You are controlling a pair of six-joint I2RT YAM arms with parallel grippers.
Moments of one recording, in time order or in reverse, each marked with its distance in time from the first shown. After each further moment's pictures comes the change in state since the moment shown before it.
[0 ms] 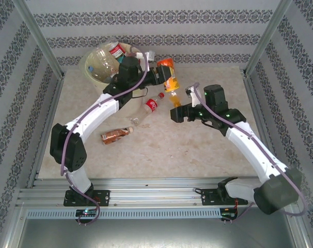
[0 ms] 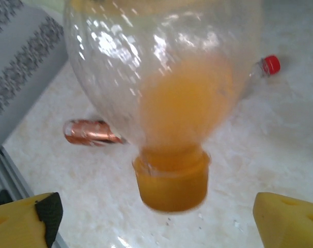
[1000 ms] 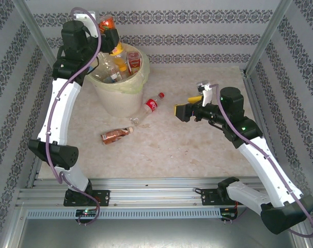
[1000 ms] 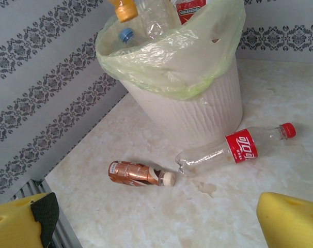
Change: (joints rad) left arm 0.336 -0.021 0.494 -0.523 -0.296 0.452; right arm 0.000 -0.185 0.000 0.081 -0.041 0.085
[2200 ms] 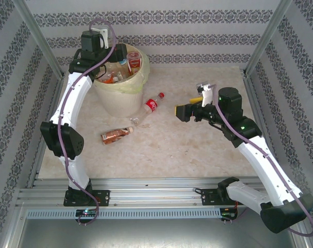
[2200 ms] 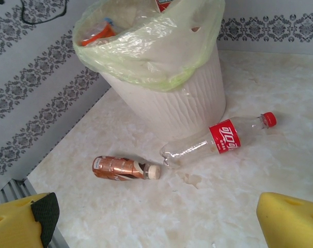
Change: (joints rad) left arm 0.016 0.145 -0.079 -0.007 -0.035 0.020; right arm 0.000 0.016 0.000 -0.044 0.068 -0.023
